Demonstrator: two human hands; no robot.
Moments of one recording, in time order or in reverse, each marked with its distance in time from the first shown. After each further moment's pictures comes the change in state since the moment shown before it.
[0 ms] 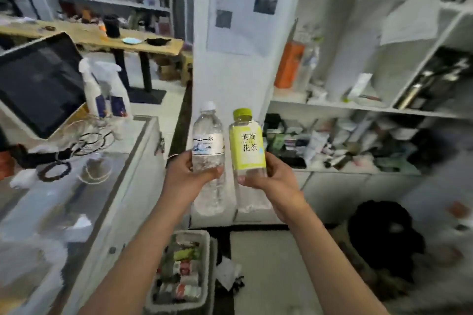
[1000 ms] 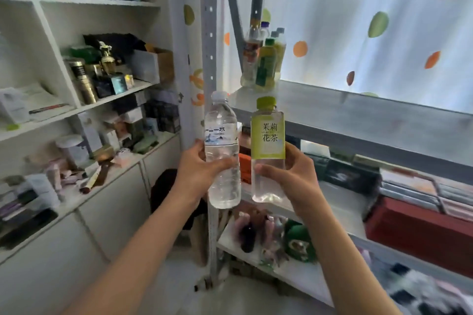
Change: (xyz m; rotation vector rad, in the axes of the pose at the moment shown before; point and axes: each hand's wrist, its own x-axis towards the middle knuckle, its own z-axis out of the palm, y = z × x) left_hand -0.290 0.063 0.572 -0.110 -1.132 0.090; right_hand -0.409 -0.002 -0.470 -0.145 1.199 -0.070
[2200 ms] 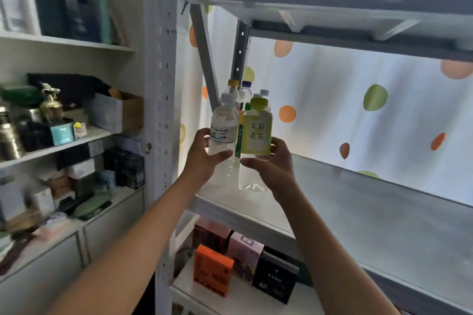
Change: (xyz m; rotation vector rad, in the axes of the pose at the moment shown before) left_hand 0.332 -0.002 0.113 0.100 0.055 0.285; right_hand 0.323 -0.005 -0.030 -0.083 0.165 -0.121
